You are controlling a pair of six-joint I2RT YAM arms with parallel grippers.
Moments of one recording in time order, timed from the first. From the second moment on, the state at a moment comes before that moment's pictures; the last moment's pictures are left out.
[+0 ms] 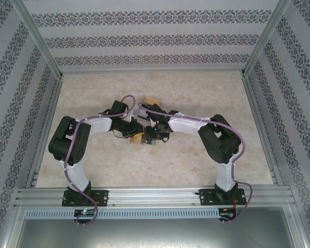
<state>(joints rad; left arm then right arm) -0.33 1.82 0.97 -0.23 0.71 -0.67 0.73 1.96 1.27 -0.52 -0.23 0.55</state>
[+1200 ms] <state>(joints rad) -0.27 1.38 1.01 -0.53 0.50 -0.38 0.62 1.69 1.01 -0.06 -0.41 0.66</state>
